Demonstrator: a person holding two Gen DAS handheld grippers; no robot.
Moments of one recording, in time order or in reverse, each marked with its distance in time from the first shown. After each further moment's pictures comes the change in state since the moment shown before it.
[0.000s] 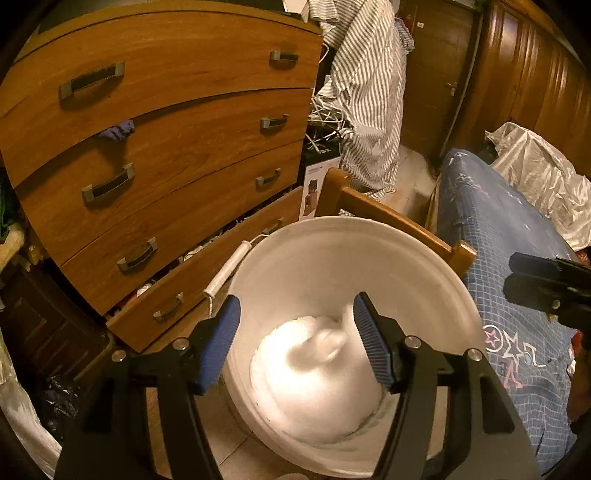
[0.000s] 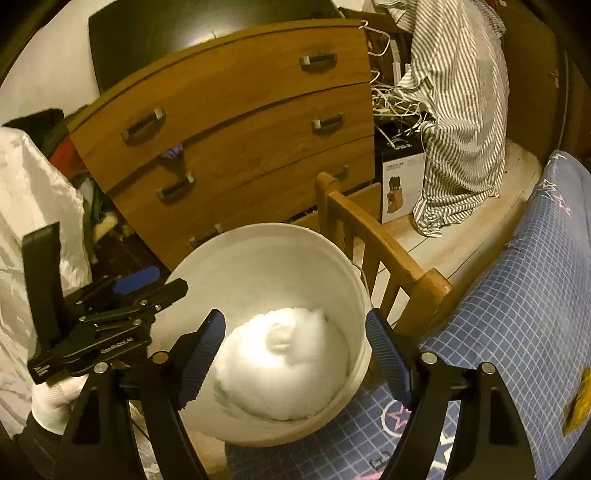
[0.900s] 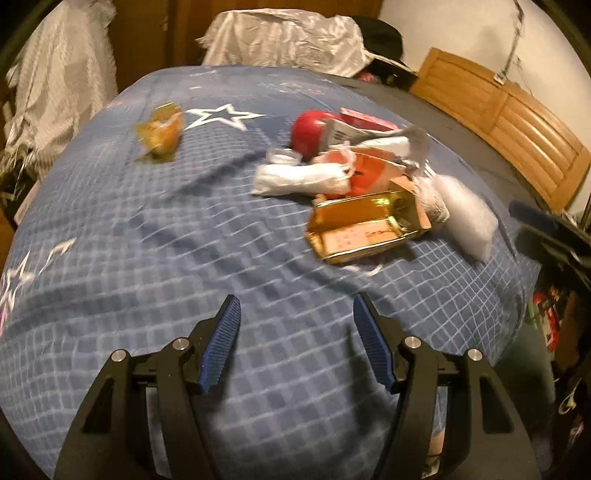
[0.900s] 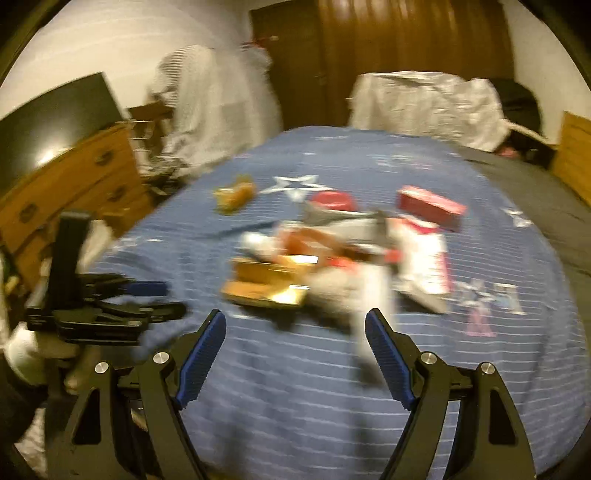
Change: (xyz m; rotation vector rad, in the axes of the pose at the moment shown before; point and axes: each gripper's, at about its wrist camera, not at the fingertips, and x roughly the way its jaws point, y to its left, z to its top) left arm -0.052 -0.414 -0.226 0.723 0.209 -0.668; right arm -0.397 -0.198 -0.481 0.446 -0.296 -0.663
